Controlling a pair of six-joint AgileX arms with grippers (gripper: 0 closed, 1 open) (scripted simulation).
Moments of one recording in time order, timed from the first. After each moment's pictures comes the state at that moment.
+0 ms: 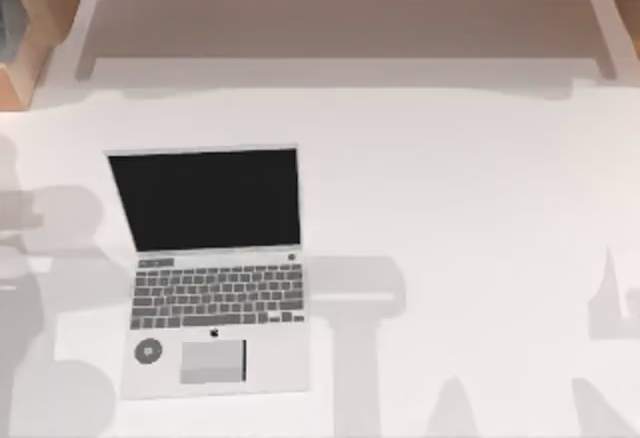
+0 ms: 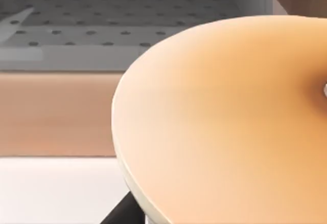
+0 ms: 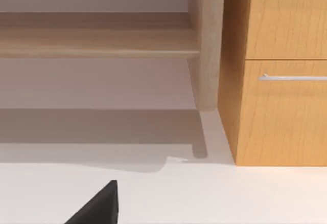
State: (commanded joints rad) left arm 0.42 1.82 0.43 1.16 0.45 0.10; right arm 0.00 0.00 0.00 0.00 0.00 0.00
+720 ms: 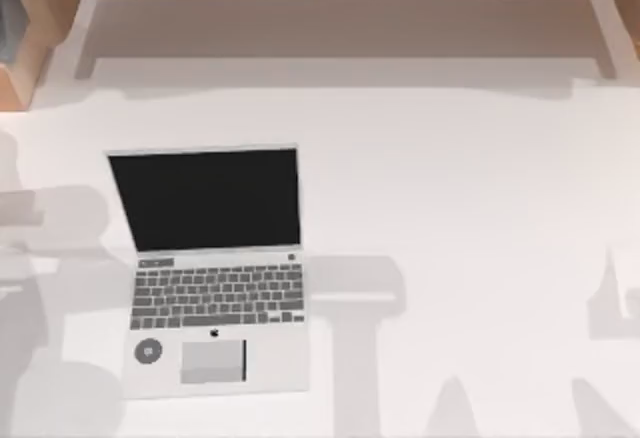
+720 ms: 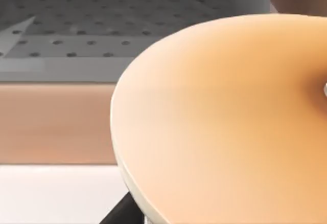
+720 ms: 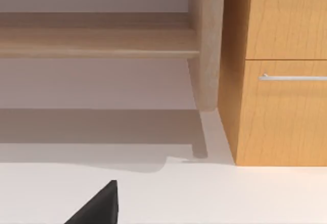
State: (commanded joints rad) left arm 0.42 1.77 0.44 1.10 0.45 0.10; right arm 0.00 0.00 0.00 0.00 0.00 0.00
